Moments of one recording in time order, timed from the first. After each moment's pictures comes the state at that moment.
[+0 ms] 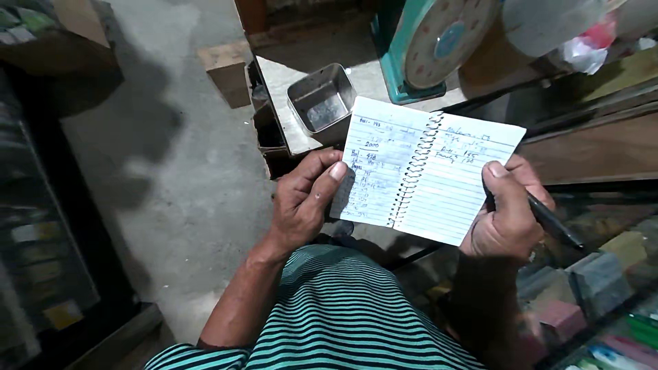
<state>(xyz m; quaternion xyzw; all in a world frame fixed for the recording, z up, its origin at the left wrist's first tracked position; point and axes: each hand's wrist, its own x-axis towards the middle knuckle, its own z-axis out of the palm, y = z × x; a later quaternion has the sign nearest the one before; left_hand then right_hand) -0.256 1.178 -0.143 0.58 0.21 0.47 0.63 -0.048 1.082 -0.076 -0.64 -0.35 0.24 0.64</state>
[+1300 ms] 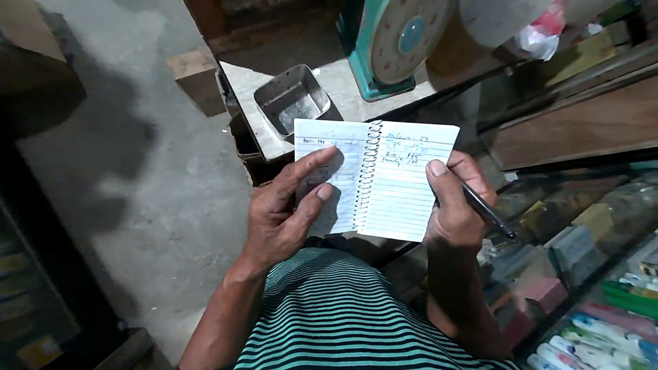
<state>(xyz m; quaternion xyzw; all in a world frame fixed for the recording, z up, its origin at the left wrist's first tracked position) -0.248 1.177 -0.138 0.66 0.16 0.48 0.56 -0.053 1.074 -0.079 -0.64 -0.38 0.24 0.62</state>
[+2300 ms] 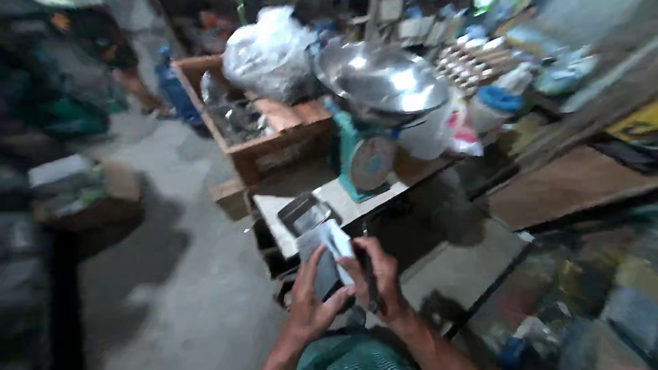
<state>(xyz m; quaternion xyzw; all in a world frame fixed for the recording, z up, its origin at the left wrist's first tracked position) -0.233 1.178 -0.159 0.72 0.26 0.48 0.43 -0.090 1.136 -0.104 -0.61 -0.56 0.08 0.55</state>
